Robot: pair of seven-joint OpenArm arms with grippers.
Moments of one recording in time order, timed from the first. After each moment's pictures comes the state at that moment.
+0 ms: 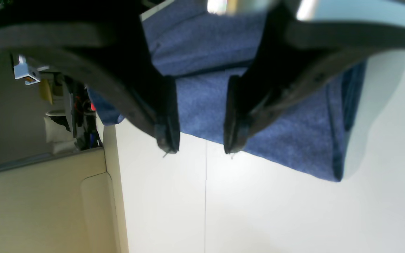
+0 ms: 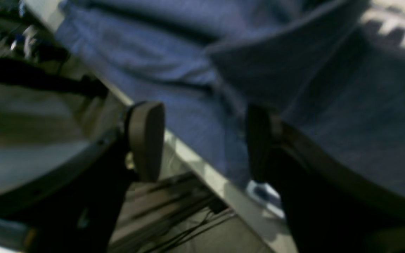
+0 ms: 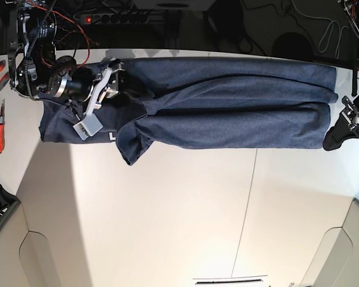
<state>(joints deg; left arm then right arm) 5.7 -24.9 -39.4 65.3 -74.5 -38.6 61.9 -12.3 12.7 1.8 98.3 50.7 31.3 -68.9</state>
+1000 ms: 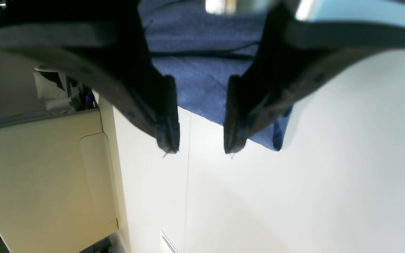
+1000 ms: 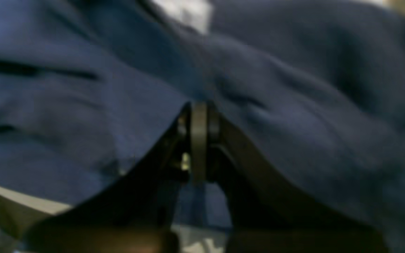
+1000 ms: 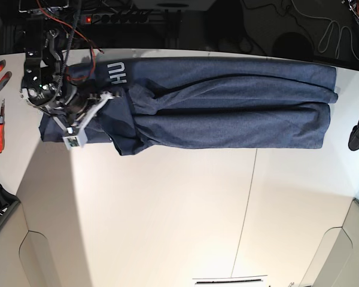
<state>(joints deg) 5.9 -24.8 -49.3 65.3 -74.5 -38.6 61.7 -8.7 8.2 2.3 96.5 14.8 12.4 -62.1</state>
